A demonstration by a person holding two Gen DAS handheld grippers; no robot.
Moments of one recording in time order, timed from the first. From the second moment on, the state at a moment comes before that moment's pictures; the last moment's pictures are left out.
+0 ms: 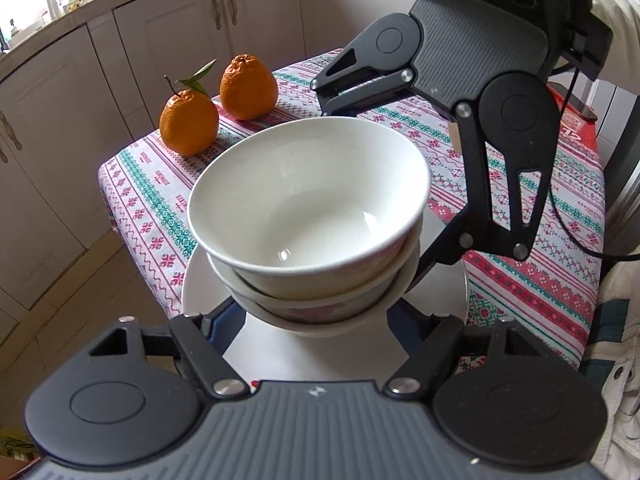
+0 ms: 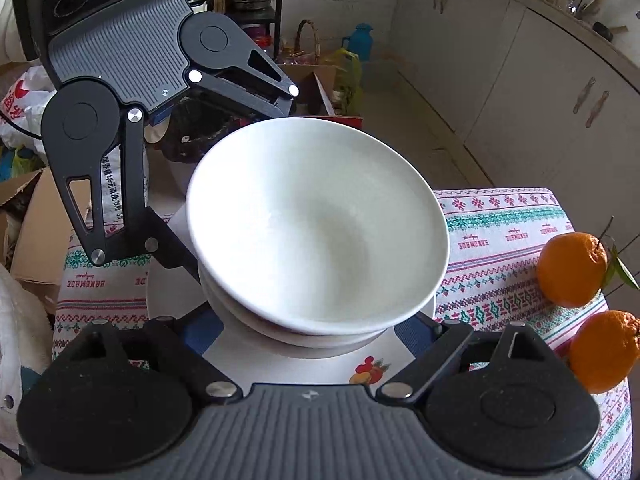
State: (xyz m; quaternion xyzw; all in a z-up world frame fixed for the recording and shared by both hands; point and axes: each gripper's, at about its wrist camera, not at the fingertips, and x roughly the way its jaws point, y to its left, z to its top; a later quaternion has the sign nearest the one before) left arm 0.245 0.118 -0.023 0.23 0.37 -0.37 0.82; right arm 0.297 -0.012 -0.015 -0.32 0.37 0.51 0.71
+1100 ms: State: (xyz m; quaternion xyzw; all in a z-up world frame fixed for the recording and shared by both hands) left arm 0.075 0.063 0.023 0.05 0.28 -0.03 0.96; right arm 0.124 -0.099 0.024 -0.10 0.35 0.07 0.93
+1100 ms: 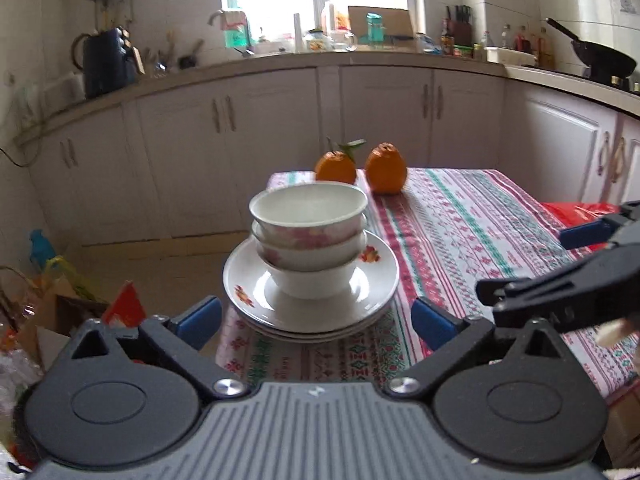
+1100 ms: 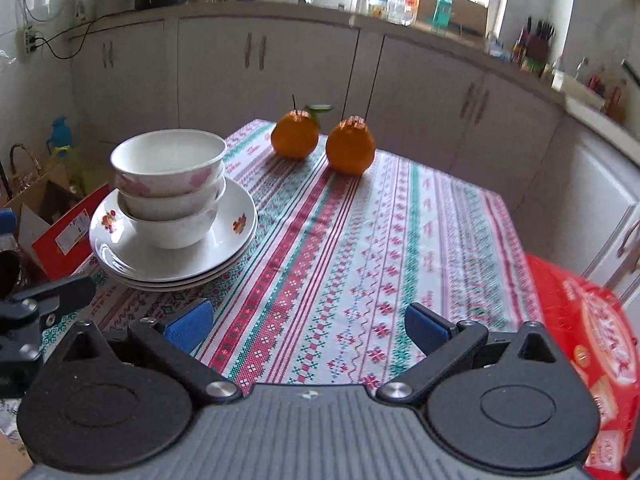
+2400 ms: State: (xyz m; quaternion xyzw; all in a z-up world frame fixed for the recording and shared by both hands) left arm 0.056 0.064 0.042 -0.01 0.25 0.03 0.97; right arm 0.091 -0.101 0.048 -0.07 0.29 0.05 0.95
